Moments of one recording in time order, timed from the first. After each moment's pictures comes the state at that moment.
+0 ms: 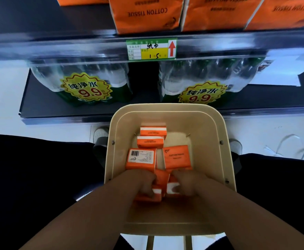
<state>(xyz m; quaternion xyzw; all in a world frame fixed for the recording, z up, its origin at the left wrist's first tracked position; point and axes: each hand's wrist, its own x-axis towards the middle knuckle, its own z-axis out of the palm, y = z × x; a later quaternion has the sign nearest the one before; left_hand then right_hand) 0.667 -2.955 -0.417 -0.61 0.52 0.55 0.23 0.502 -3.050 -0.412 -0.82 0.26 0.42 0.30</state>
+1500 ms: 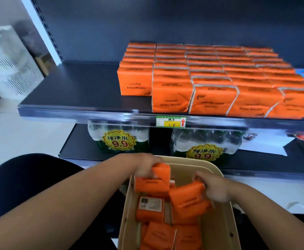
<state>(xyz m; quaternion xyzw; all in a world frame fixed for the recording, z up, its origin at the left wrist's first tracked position) 0.764 -3.015 -0.224 -0.69 0.61 0.38 0.08 0.529 -3.130 -0.242 -0.85 0.31 0.25 0.35</state>
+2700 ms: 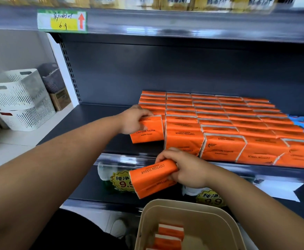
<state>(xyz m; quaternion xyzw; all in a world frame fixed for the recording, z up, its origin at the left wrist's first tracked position) 0.915 -3.067 -0.056 -0.78 0.59 0.10 -0.17 0.674 -3.115 -0.085 -0.93 0.13 0.00 0.34</state>
